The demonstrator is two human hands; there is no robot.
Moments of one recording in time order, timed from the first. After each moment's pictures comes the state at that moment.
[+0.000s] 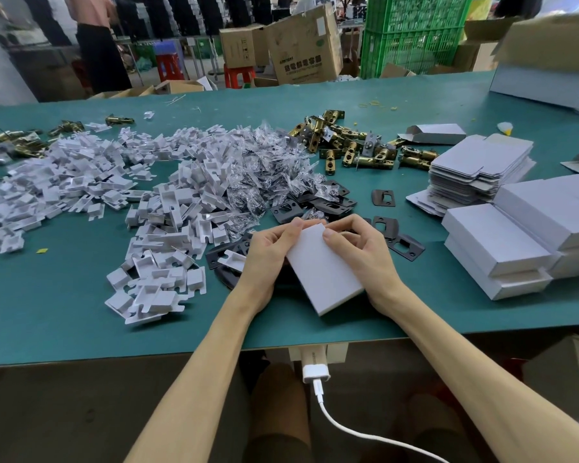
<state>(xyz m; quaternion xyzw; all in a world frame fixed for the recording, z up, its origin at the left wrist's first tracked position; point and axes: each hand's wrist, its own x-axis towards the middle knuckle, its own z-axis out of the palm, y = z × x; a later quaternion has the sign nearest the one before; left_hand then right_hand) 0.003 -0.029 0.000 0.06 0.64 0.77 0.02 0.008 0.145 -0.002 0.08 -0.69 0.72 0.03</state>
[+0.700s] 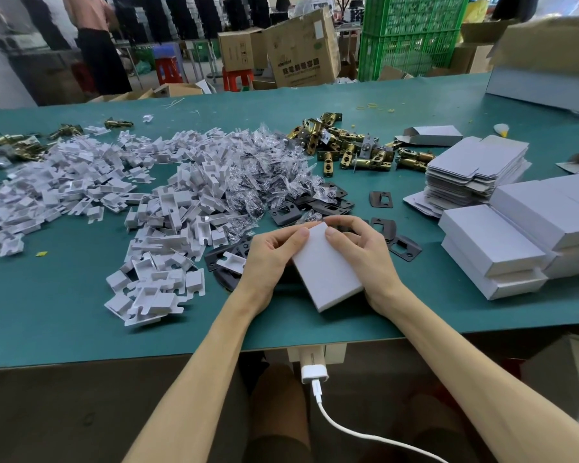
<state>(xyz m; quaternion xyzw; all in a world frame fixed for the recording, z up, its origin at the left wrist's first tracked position) 0.001 -0.029 -0.007 0.07 0.65 0.75 0.01 0.005 0.147 -0.005 0.06 -0.67 0.74 0.03</state>
